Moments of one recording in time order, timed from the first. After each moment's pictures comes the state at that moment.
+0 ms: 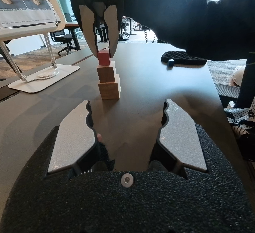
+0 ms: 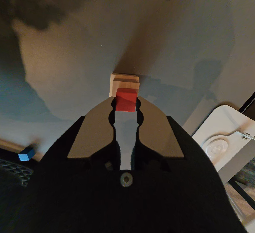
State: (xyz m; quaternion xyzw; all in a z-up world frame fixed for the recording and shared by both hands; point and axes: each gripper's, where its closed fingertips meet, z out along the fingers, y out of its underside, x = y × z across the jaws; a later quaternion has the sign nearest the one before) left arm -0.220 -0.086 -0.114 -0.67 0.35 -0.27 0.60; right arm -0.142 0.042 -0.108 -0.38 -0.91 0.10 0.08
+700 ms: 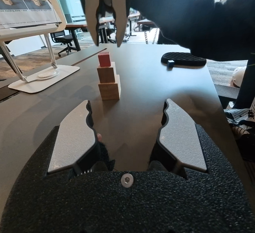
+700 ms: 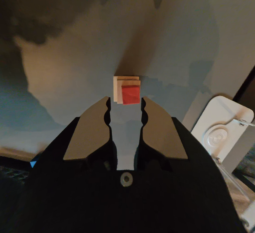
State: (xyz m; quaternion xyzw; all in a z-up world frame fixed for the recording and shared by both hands) left arm -0.221 -0.085 -0.113 -0.67 0.35 -0.27 0.60; right arm -0.135 0.038 -0.087 -0.42 -0.89 0.12 0.12
